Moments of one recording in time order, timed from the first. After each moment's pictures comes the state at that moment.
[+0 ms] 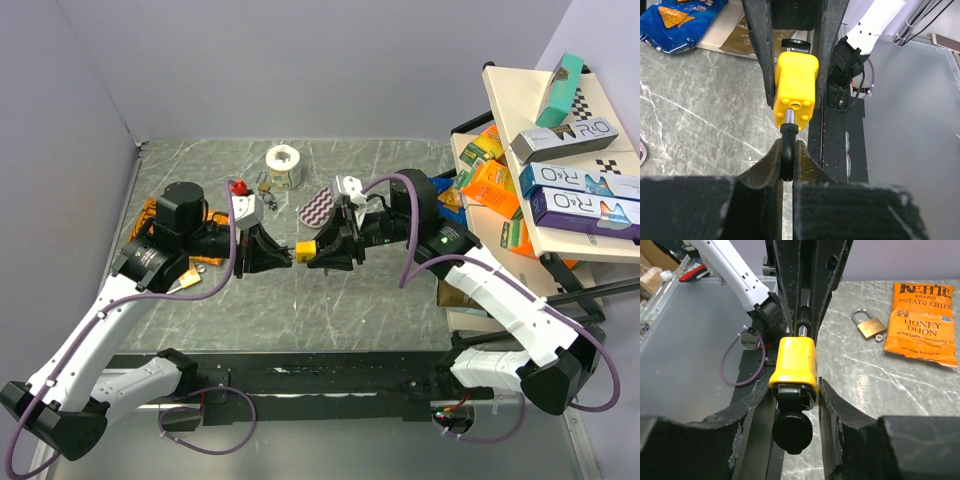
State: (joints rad) left arm -0.50 0.98 1.14 -0.49 0.99 0.14; right arm 0.69 1.19 1.21 -0.26 -0.99 -0.10
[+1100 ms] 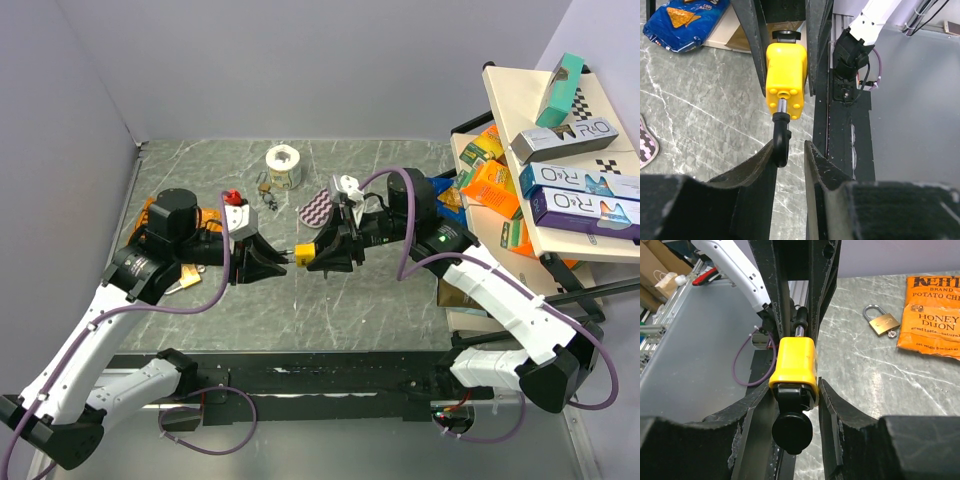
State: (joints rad) left arm -0.50 0.93 1.14 -0.57 0.97 0.21; right arm 0.68 1.20 1.22 -0.27 -1.02 -0.05
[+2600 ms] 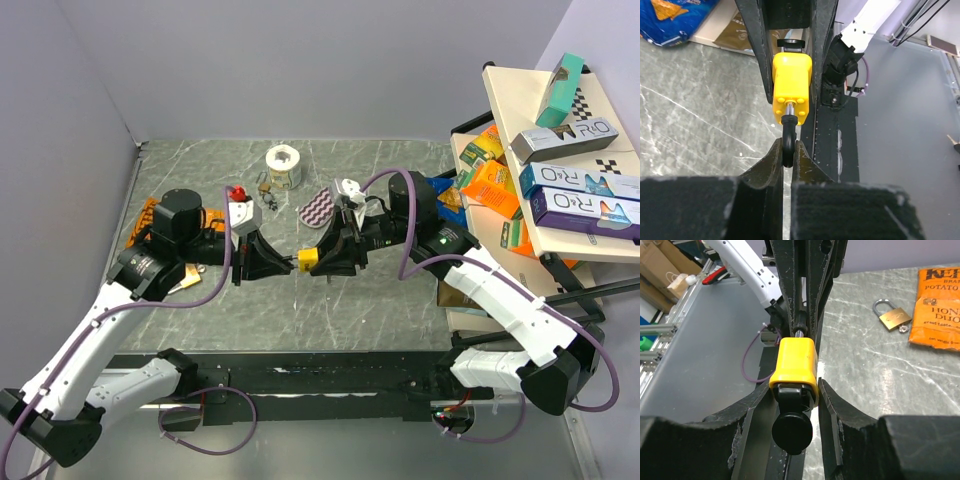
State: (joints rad) left arm -0.53 0.94 1.12 -0.51 0.97 0.10; right arm 0.68 1.19 1.19 -0.26 -1.04 -0.02
